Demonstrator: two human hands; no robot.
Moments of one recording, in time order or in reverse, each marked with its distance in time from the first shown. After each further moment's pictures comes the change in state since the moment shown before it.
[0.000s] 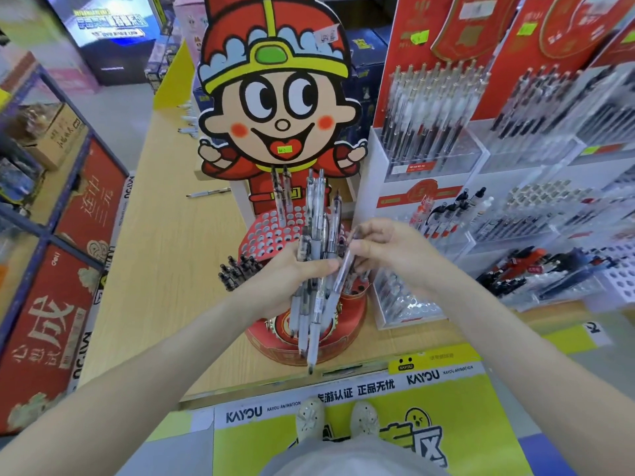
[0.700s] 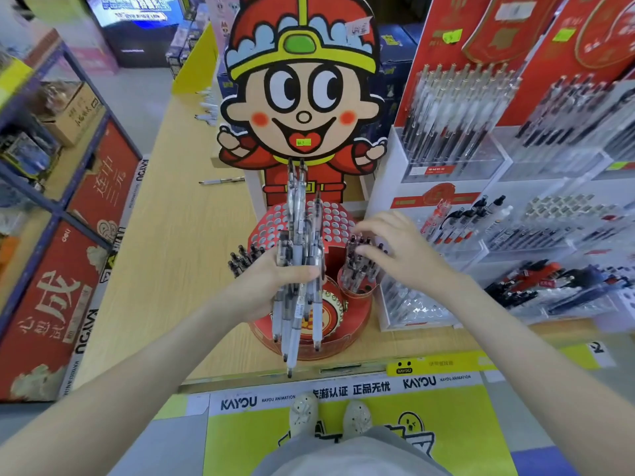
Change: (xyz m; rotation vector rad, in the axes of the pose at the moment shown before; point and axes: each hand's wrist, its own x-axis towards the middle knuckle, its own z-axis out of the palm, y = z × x) left_hand -0.016 -0.021 -0.032 -0.062 0.086 -0.028; right_hand 0.034 0.034 -0.015 -0.884 0.052 -0.551
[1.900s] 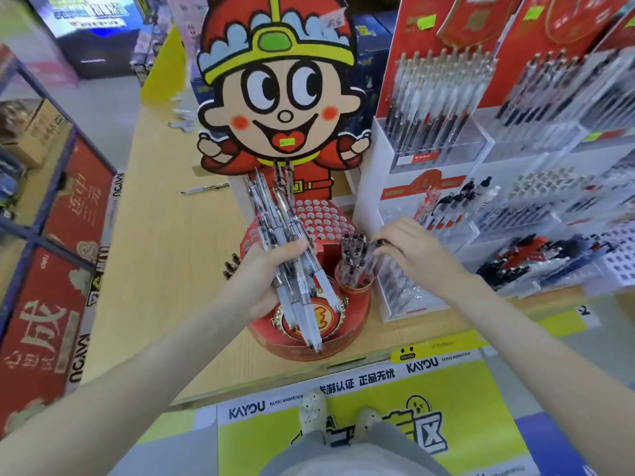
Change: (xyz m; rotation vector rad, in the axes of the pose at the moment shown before) left_hand 0.009 0.011 0.001 -0.228 0.130 -0.038; right_hand -0.026 0.016 0.009 -0.149 0.237 -0.167
